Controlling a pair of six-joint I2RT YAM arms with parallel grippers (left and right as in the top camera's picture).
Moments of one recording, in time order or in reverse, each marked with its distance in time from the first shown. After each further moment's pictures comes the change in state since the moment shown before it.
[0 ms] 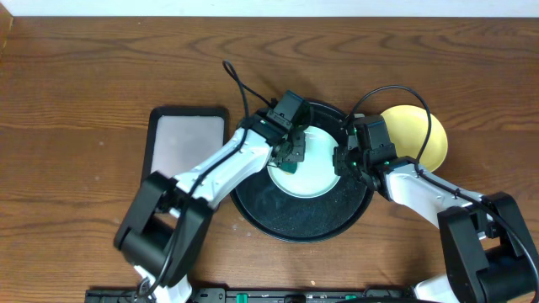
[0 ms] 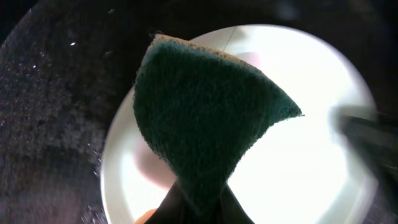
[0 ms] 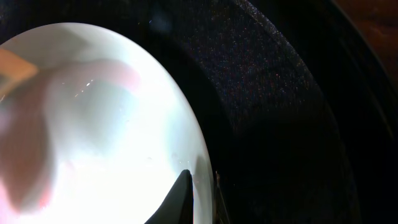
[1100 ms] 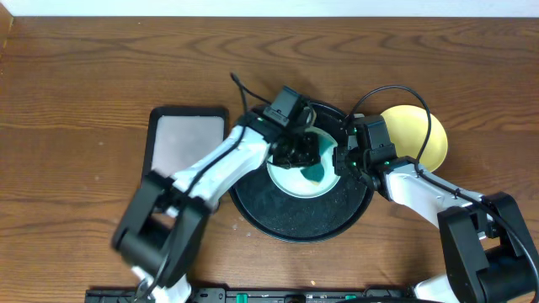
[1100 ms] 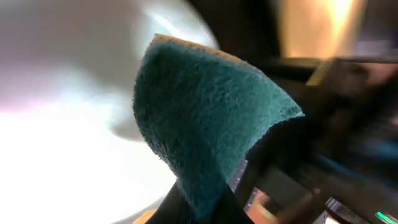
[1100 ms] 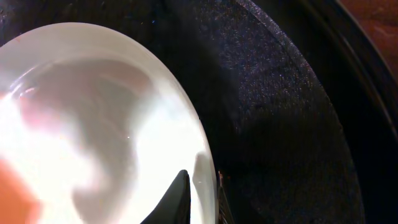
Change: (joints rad) left arm 0.021 -0.051 0.003 0.042 0.457 -0.047; right arm 0.000 0.000 0.000 0.001 -0.006 0.000
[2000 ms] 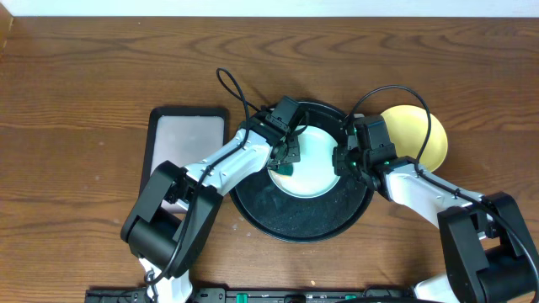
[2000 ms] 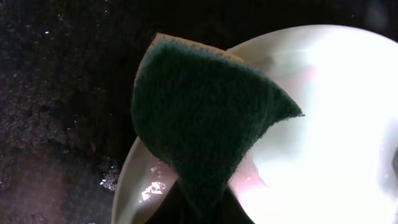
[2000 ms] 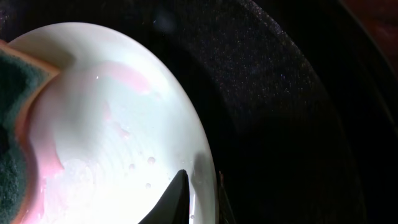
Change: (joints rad) left arm -0.002 0.097 -0.048 0.013 -0.467 -0.088; right arm 0.000 0.000 0.000 0.000 -0.002 0.000
